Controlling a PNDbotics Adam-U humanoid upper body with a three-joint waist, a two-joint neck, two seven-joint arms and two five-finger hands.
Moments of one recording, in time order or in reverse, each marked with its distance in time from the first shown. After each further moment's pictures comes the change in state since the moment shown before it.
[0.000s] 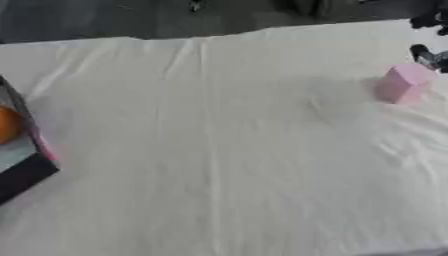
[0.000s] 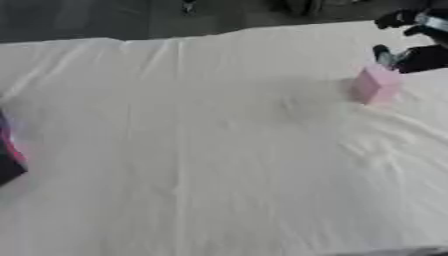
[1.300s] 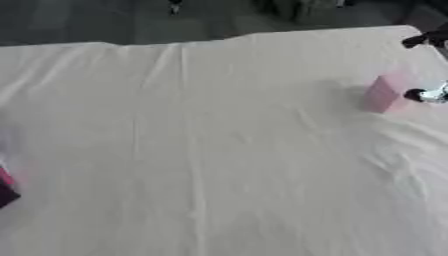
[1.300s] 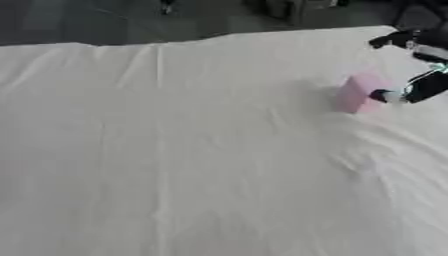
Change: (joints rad) left arm -0.020 0.020 -0.007 -0.001 -0.020 0.008 -0.030; right arm 0.087 -0.088 -0.049 0.045 0.260 -0.303 -0.156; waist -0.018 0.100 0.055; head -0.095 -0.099
